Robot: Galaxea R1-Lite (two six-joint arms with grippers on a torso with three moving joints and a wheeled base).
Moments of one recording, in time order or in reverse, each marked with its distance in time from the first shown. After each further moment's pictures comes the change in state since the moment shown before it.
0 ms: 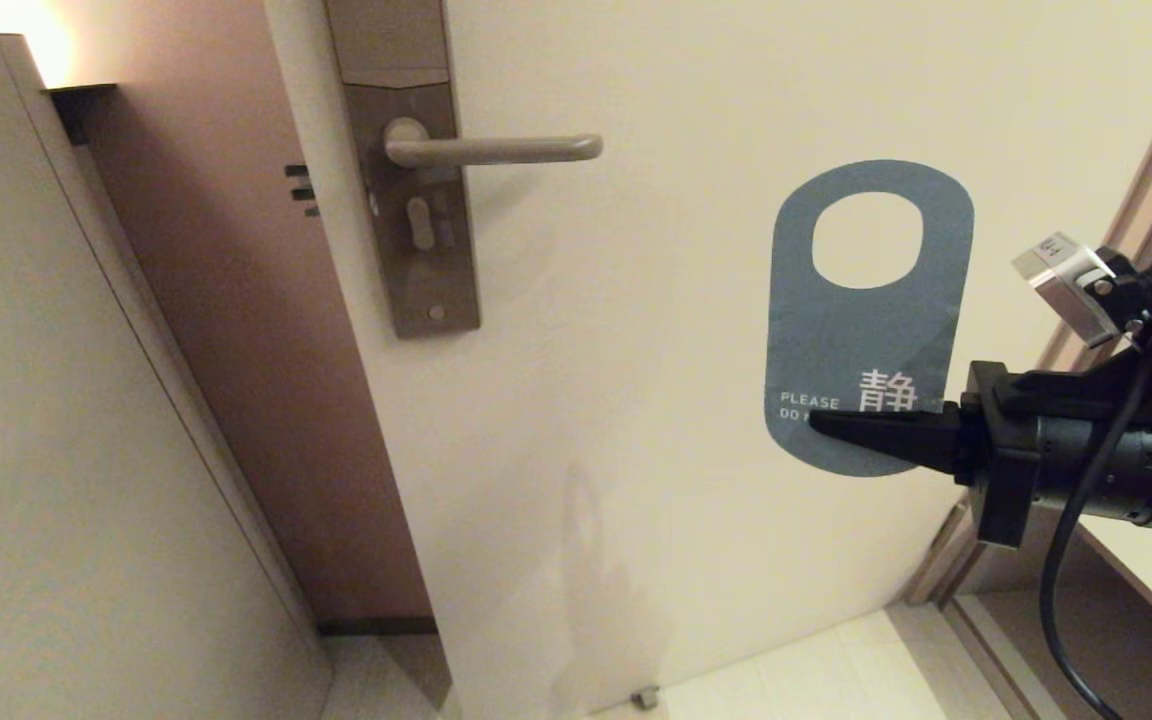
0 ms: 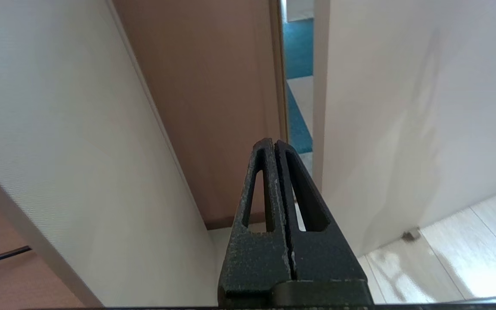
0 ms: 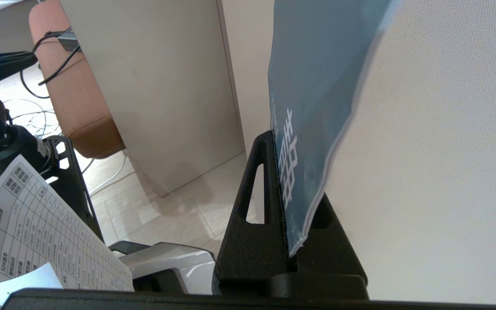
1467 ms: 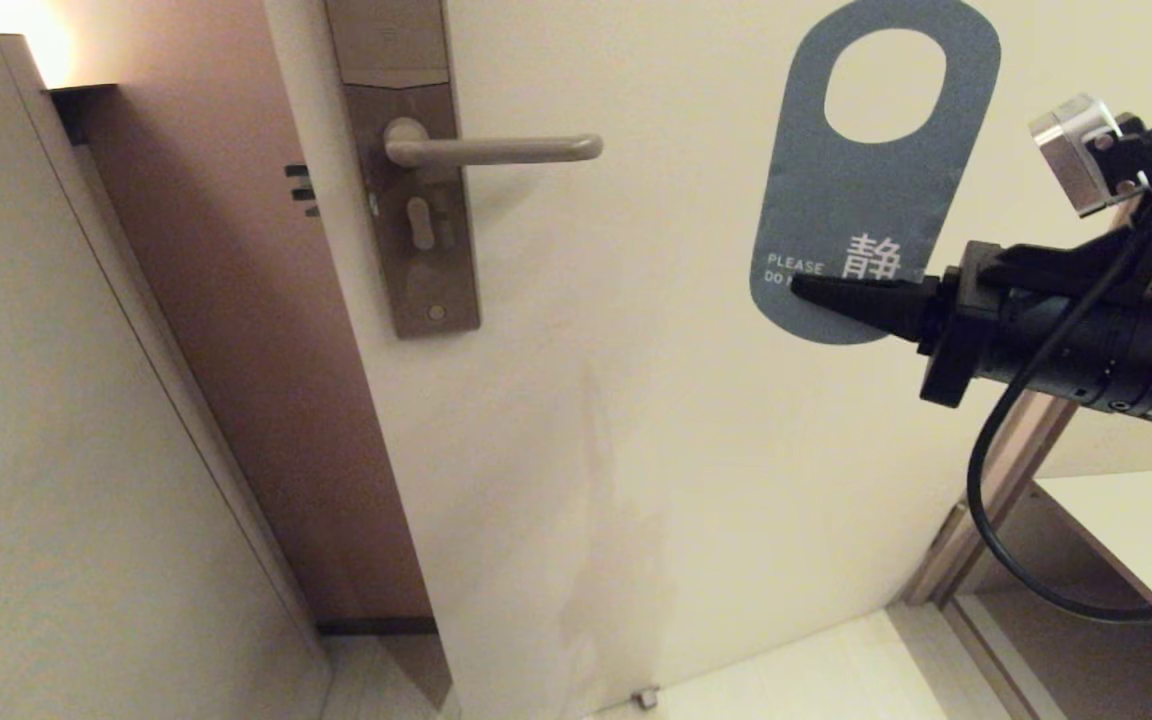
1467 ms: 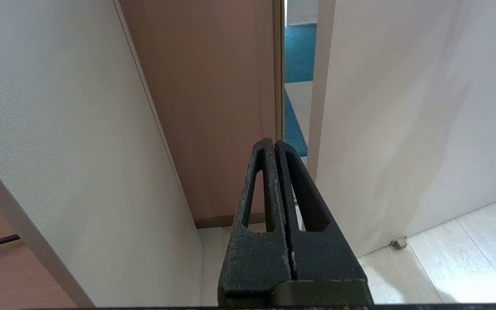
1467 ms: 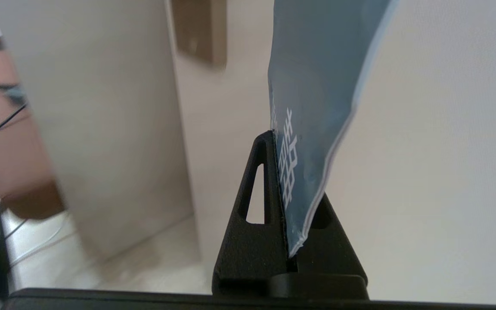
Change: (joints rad) left arm 0.001 -0.013 0.000 -0.001 0.014 -0.063; right arm 0.039 0.089 -0.176 -0.151 -0.127 0.014
